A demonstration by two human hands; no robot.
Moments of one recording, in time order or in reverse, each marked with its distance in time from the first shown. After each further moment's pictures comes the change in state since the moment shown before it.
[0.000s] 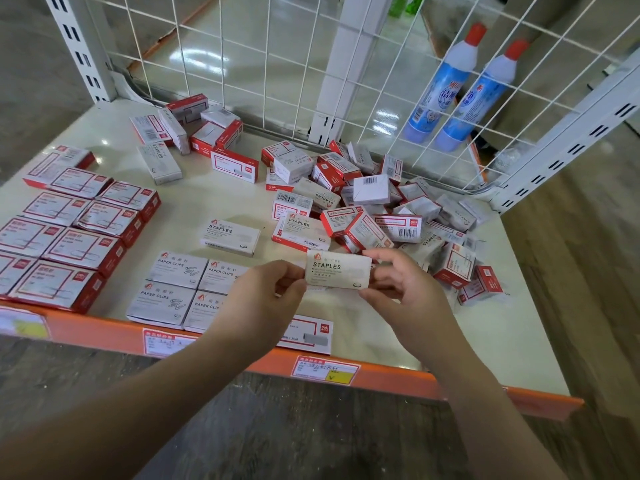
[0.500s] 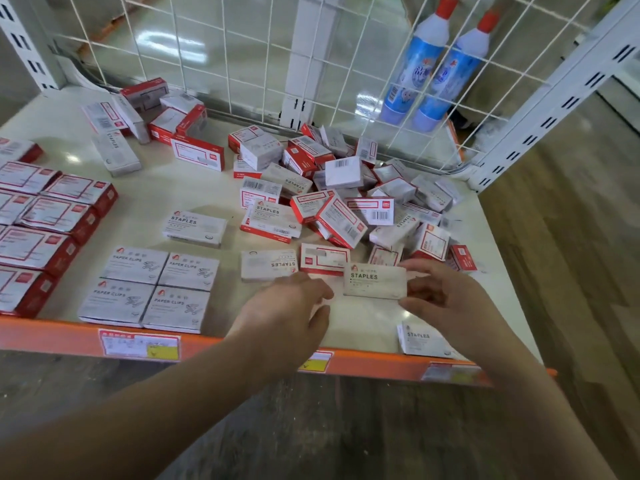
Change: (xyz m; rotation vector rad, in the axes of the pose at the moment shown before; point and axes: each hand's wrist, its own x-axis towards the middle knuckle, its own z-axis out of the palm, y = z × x) left_hand -0.008 0.024 0.041 0.465 -0.202 0.200; right_hand -0.026 0.035 -0.061 -0.115 -0.048 0.208
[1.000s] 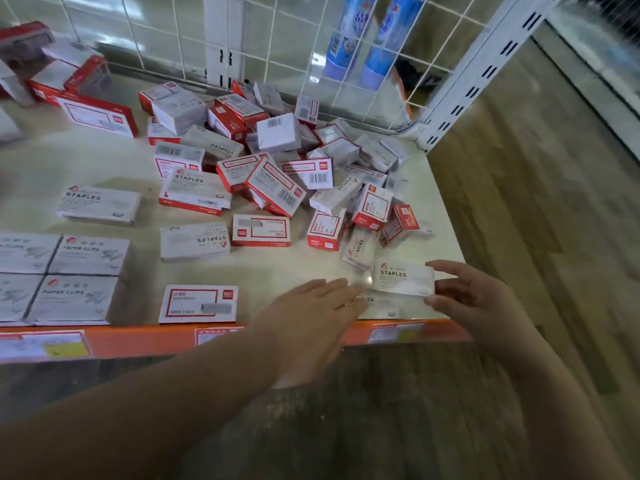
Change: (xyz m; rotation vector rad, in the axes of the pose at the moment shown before) left_hand 0.018 0.043 0.061 0.316 -0.352 0.532; right_hand -0.052 0.070 -0.049 0.082 0.147 0.232
